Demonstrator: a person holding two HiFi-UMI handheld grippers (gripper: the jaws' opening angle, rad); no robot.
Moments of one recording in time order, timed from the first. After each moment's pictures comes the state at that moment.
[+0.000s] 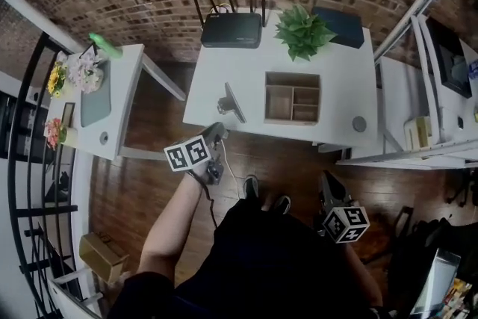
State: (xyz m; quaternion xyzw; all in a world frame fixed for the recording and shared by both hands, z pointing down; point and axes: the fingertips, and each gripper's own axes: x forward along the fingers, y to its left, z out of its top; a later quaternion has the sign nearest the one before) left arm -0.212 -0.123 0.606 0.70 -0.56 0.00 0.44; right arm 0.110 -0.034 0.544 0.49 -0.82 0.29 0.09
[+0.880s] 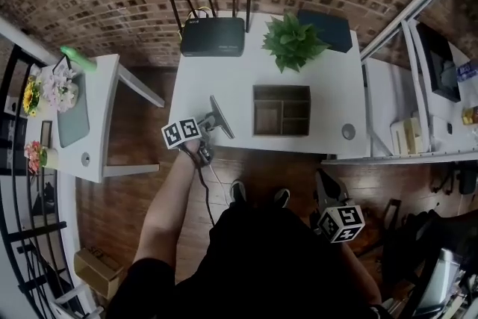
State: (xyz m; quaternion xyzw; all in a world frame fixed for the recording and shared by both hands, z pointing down) left arm -0.239 -0.221 0.725 0.64 -0.52 0.02 0.57; right arm 0.094 -0.084 0.536 0.51 -0.81 0.25 0.13
